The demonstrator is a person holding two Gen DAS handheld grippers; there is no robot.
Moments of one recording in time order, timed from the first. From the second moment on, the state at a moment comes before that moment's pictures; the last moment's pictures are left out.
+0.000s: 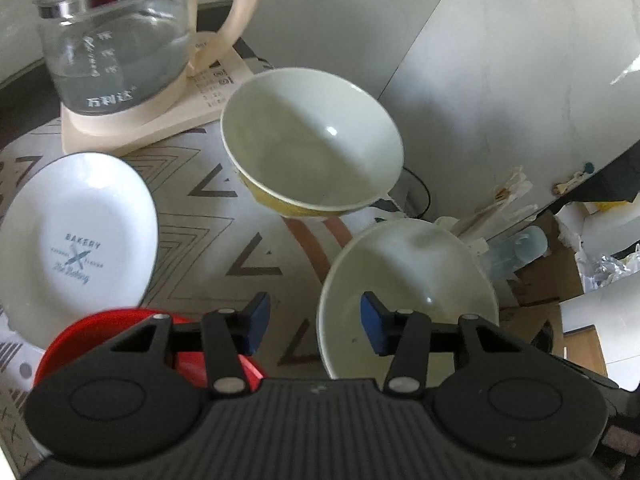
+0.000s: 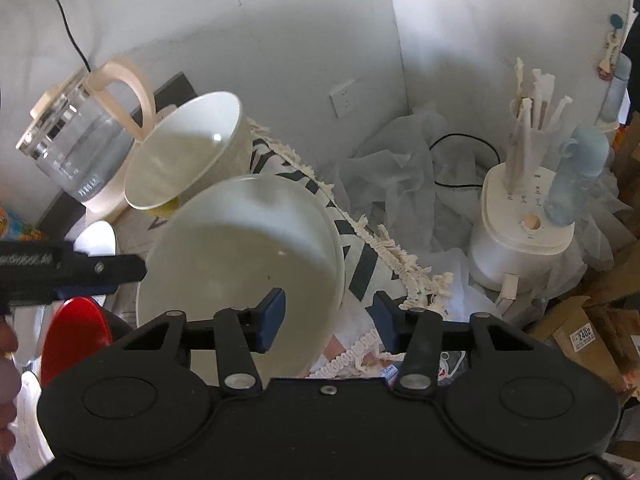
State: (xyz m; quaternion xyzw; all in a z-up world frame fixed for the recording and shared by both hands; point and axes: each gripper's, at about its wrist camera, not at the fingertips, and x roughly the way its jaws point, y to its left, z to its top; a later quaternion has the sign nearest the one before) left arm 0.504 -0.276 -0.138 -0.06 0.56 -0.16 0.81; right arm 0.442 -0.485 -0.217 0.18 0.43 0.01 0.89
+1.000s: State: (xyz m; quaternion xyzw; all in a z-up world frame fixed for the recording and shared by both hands) left arm 0.513 -0.259 -0.128 -0.12 0.55 -0.14 0.81; right arm 0.458 -0.475 -0.188 0.16 0.40 0.06 0.90
